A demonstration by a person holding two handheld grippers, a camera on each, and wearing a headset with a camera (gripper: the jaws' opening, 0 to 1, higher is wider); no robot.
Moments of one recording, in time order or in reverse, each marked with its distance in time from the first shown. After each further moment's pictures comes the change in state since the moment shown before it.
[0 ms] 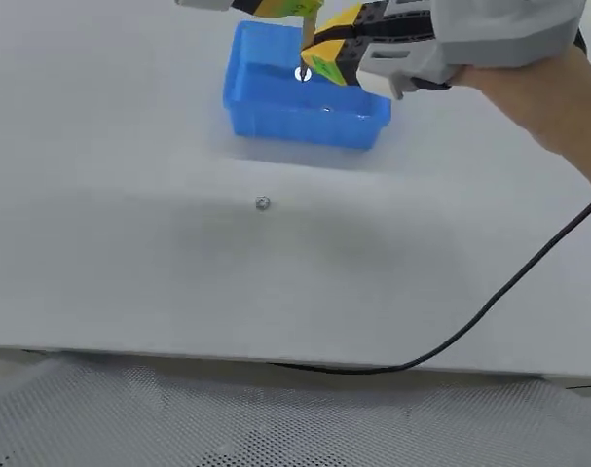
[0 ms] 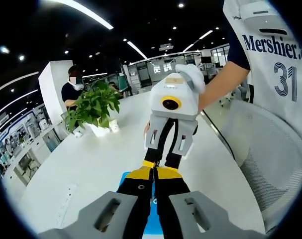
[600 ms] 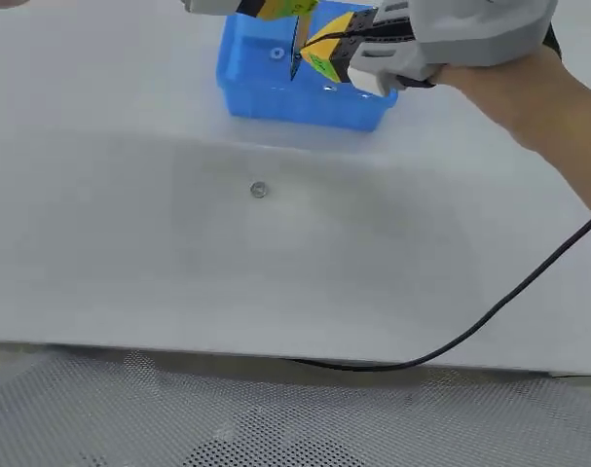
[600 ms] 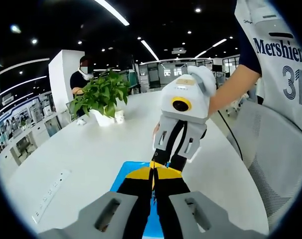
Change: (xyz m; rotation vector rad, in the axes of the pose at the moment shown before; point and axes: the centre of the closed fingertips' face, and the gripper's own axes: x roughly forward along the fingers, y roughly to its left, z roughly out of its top) left arm 0.019 0.013 -0.036 -0.127 -0.026 0.041; right arm 0.021 -0.001 -0.033 0.102 0.038 0.001
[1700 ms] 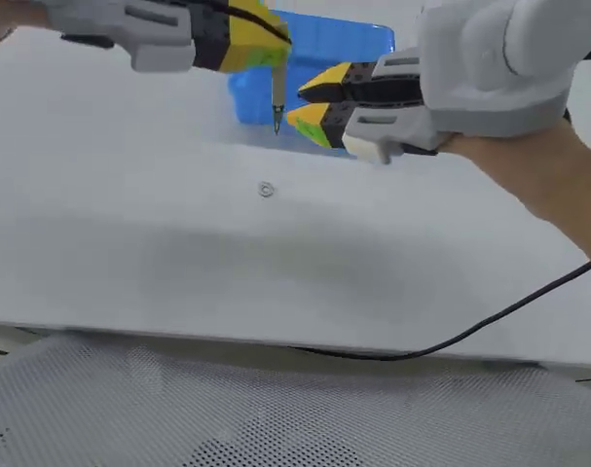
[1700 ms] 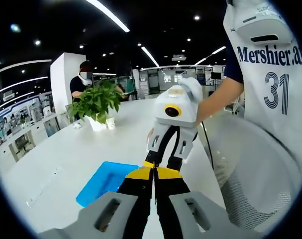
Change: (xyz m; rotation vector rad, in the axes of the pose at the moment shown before) left arm -0.044 -0.085 0.014 -0.047 -0.045 -0.017; right arm -0.028 0.079 0.012 0.003 -0.025 0.098
